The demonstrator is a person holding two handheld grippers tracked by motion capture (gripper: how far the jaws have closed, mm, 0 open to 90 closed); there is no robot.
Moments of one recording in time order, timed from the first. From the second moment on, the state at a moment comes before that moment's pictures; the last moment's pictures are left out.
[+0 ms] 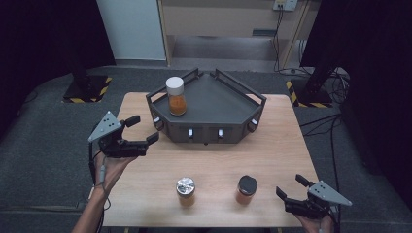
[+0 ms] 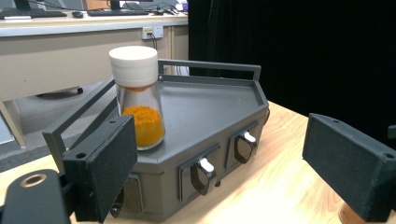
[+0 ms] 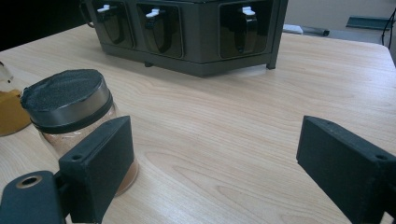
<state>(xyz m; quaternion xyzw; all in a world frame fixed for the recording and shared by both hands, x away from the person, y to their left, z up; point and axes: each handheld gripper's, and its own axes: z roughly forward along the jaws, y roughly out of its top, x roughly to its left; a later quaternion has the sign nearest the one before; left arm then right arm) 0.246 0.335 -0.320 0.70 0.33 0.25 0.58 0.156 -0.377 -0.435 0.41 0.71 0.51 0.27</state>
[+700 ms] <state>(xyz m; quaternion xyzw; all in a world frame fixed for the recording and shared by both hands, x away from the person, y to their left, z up) 0.210 0.357 -0.382 0.69 0.34 0.23 0.59 0.156 -0.377 -0.435 0.41 0.71 0.51 0.27</state>
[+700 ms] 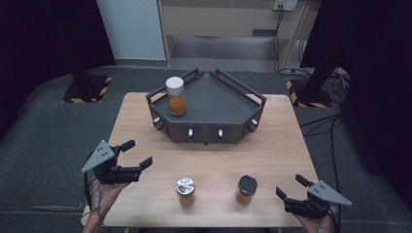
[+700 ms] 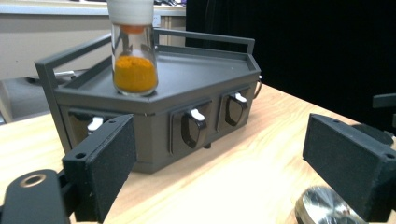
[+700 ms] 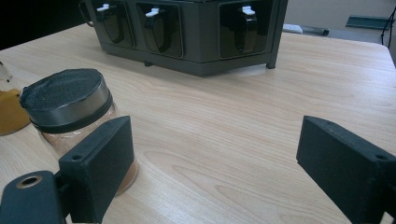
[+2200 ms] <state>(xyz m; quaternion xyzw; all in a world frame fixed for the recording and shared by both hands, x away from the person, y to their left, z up) 0.189 0.384 -0.461 0.70 0.38 0.19 0.57 0.157 -0.377 -0.435 0.41 0.71 0.51 0.27</state>
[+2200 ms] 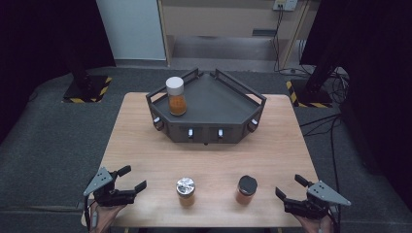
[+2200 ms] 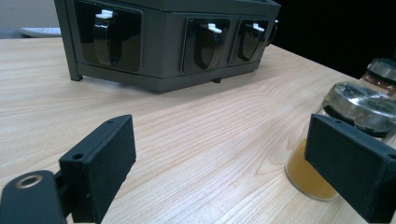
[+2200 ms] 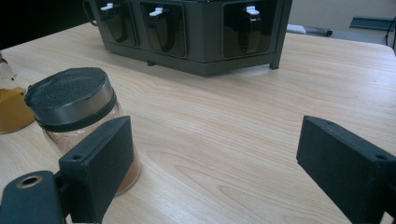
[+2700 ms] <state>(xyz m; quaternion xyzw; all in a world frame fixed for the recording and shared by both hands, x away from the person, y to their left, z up) 0.191 0.386 -0.464 0.70 0.38 0.19 0.58 0.157 -0.376 -0.435 0.41 0.71 0.51 0.27</state>
